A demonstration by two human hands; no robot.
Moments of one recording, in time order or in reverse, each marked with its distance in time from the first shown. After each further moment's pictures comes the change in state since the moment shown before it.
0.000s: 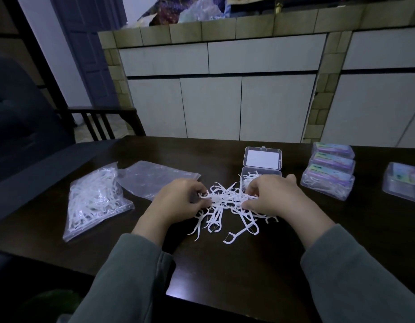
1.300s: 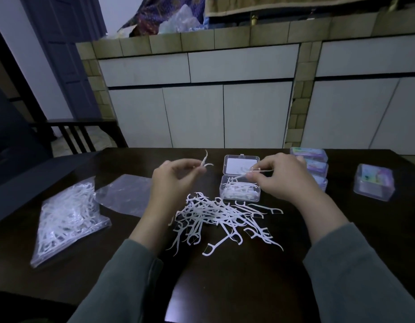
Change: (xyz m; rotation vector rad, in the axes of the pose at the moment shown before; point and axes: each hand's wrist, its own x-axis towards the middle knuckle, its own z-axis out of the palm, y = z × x) left_hand 0.029 0.046 -0.006 -0.569 0.483 -0.005; right_hand -0.010 0.050 -0.033 0.340 0.385 0.051
